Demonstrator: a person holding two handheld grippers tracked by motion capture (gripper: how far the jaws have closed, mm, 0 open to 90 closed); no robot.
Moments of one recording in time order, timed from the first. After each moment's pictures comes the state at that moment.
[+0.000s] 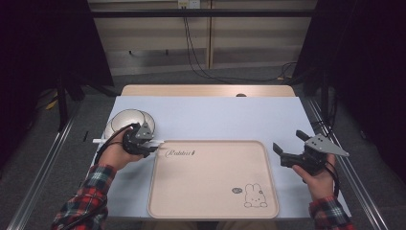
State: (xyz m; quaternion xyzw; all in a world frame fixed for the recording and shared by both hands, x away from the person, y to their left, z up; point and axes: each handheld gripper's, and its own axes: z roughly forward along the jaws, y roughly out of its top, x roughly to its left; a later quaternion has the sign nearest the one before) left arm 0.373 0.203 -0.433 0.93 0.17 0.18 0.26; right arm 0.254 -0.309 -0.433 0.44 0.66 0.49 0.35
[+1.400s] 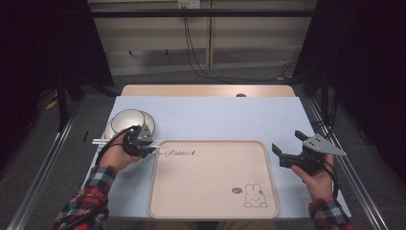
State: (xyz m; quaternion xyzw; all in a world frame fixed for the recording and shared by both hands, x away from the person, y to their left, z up) left arm 0.376 0.206 -0.446 0.94 0.16 0.18 0.23; right arm 0.255 -0.306 -0.435 0.44 0.67 0.48 0.35
